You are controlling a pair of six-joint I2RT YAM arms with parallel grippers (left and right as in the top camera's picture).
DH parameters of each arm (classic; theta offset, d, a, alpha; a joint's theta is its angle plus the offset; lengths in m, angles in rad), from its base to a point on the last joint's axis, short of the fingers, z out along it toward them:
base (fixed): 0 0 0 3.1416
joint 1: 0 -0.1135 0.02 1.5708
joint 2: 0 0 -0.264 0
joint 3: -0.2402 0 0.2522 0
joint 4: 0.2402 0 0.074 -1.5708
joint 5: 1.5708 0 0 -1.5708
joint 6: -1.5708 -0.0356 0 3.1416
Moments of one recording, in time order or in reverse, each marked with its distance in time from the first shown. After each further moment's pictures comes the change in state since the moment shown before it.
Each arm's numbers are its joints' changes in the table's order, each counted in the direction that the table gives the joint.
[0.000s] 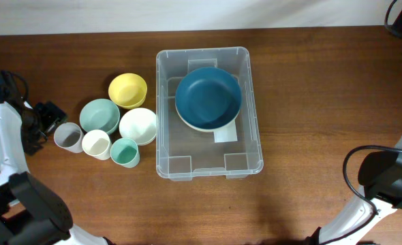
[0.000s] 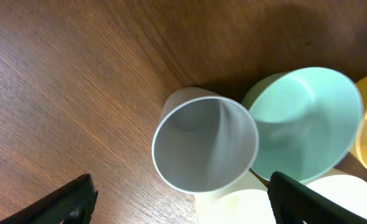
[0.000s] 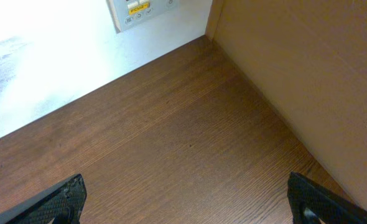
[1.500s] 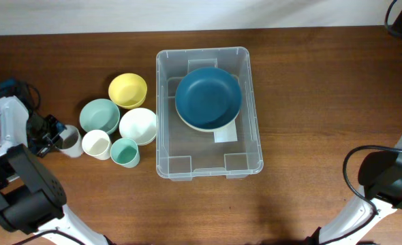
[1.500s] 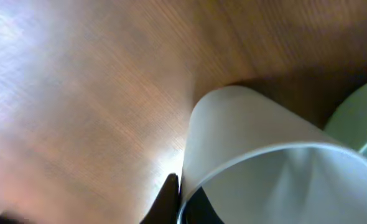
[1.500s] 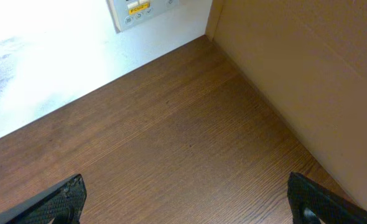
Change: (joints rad) left arm 0.000 0.181 -0.028 0.099 -0.105 0.012; right arm 0.000 0.000 0.000 0.000 0.000 0.000
